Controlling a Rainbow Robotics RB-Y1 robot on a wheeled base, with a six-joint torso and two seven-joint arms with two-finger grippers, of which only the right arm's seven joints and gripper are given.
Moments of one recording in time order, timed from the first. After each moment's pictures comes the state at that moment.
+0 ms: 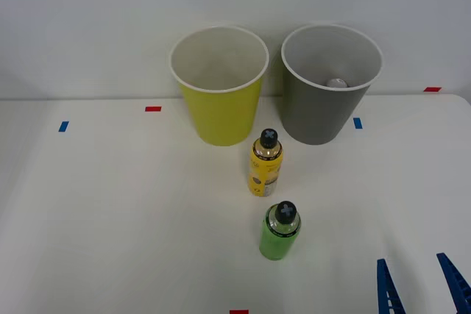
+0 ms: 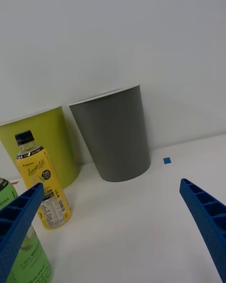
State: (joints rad) arm 0.92 0.01 -0.04 -1.83 0.42 -1.02 0.82
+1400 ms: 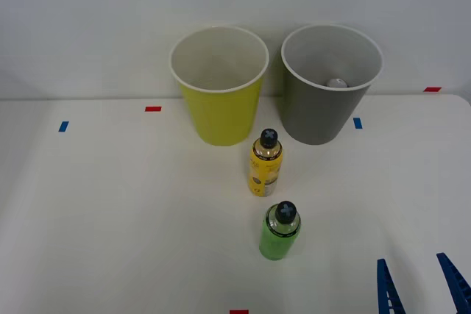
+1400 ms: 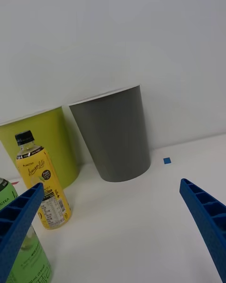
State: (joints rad) arm 0.92 0.01 -0.04 -1.83 0.42 -1.02 0.82
